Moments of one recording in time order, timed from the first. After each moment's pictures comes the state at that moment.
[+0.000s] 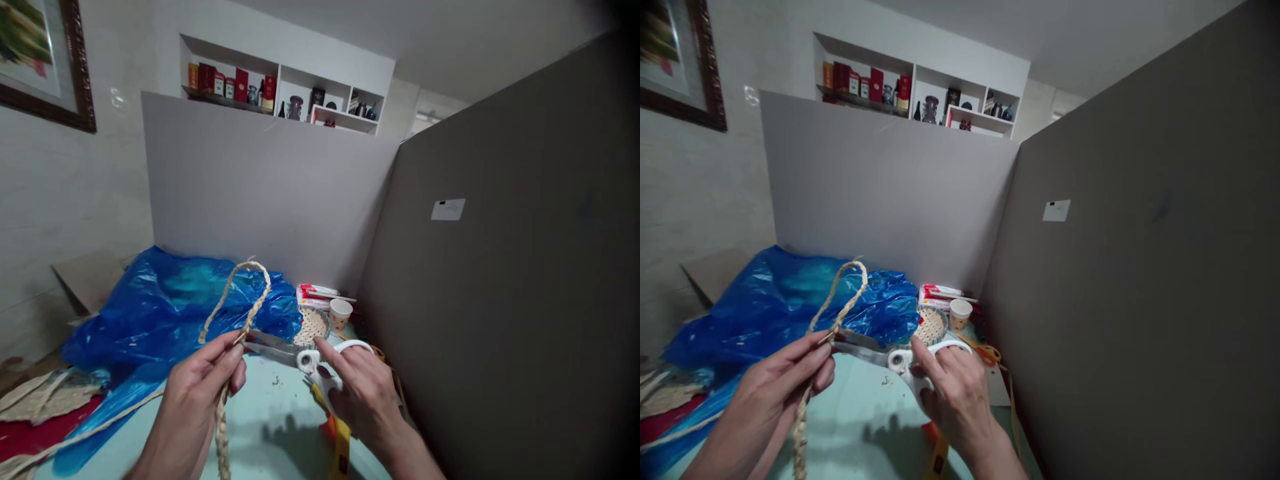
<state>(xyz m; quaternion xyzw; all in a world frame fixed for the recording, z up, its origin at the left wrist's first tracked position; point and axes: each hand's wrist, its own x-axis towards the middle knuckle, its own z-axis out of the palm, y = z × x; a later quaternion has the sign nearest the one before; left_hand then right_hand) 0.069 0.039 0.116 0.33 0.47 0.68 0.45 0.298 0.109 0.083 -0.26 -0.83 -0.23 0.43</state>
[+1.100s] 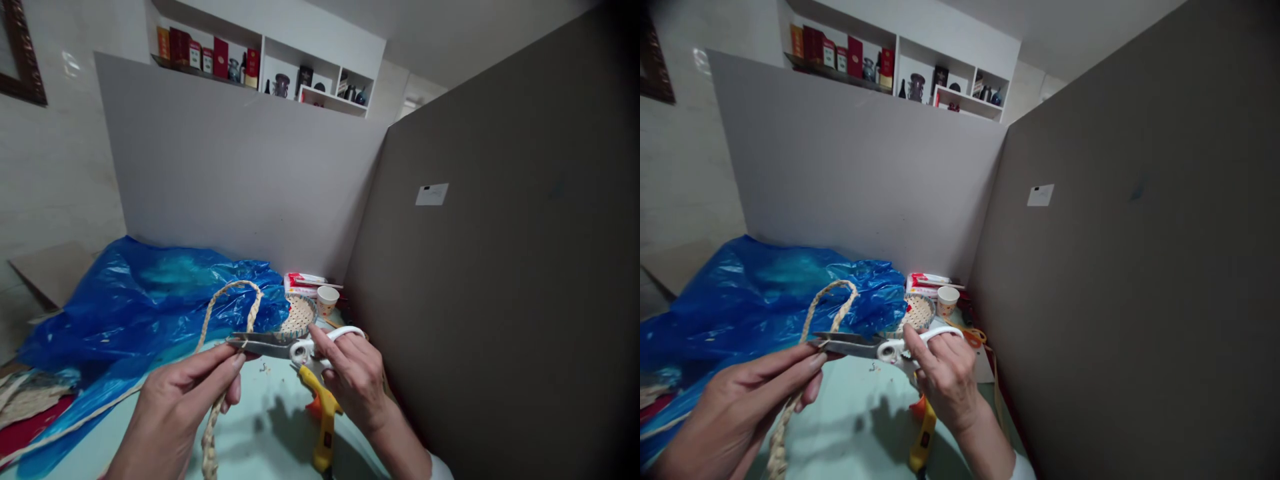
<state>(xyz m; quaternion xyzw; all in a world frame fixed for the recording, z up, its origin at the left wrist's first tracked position) 0.071 0.030 0.110 0.43 0.51 0.60 0.44 0.306 0.106 0.083 -0.25 -0.82 -0.27 0.44</state>
